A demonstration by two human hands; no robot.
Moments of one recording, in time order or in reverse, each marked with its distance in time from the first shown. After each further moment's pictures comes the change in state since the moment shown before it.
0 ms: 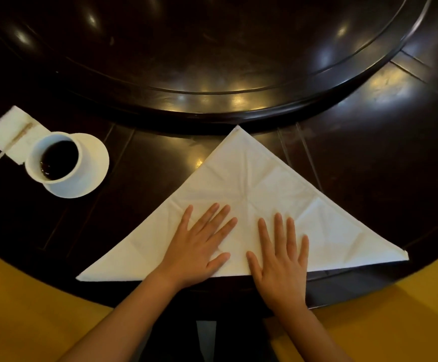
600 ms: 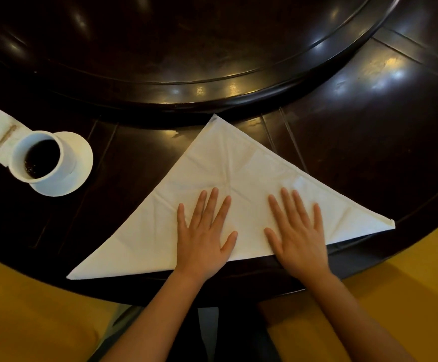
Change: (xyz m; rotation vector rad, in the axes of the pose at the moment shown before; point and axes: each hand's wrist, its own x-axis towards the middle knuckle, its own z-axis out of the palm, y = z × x) left_hand 0.019 0.052 -0.002 -0.018 0.003 -0.344; right_hand 0.021 0.062 -0.011 -0.043 0.013 -0.123
